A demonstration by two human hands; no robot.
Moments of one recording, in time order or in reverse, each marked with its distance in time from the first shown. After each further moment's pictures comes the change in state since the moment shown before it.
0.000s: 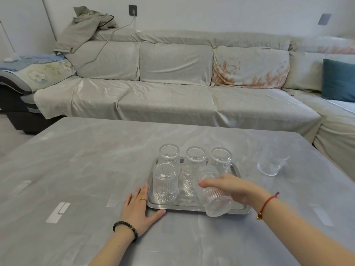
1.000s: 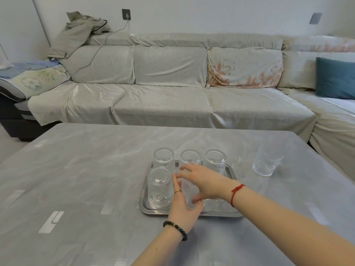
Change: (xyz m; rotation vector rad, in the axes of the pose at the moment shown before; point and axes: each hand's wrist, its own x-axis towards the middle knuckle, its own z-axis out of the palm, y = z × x) left_hand -0.003 0.149 -0.008 -0.886 -0.038 -0.045; right_hand 0.033 -0.021 0.011 -1.124 0.087 -0.734
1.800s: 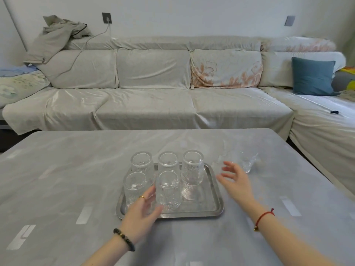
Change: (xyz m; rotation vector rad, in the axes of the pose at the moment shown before) left_hand -0.014 -0.004 -0.045 0.086 -0.085 0.114; right_hand -0.093 0.082 0.048 1.074 0.922 0.711
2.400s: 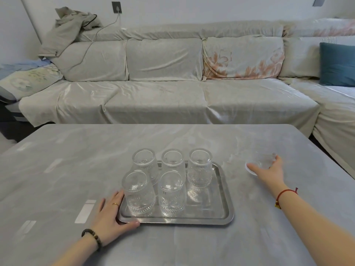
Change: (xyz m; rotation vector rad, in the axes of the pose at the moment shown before) left_hand 0.024 -0.087 -0.066 0.757 0.027 -0.064; right_hand 0.107 0.072 -0.049 -0.163 0.234 0.204
